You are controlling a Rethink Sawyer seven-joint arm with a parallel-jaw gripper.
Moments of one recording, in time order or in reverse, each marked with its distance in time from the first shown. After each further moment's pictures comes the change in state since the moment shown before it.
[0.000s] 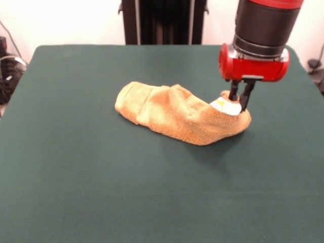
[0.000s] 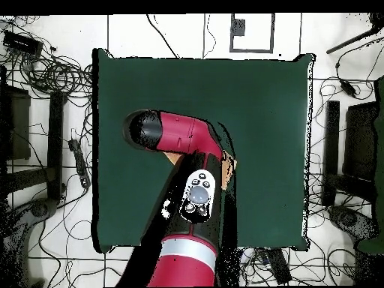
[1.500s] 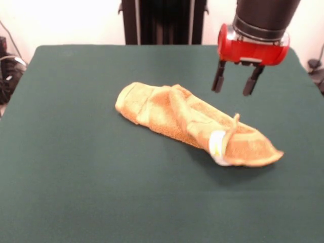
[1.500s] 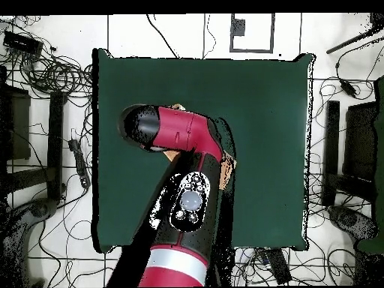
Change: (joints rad) arm 0.044 -0.005 -0.089 -0.046 0.017 0.167 0.026
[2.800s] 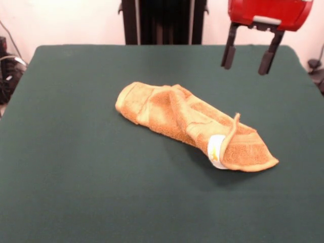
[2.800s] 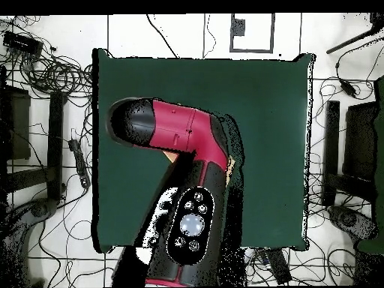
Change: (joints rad) arm 0.001 -0.109 -0.011 0.002 0.005 -0.080 0.096
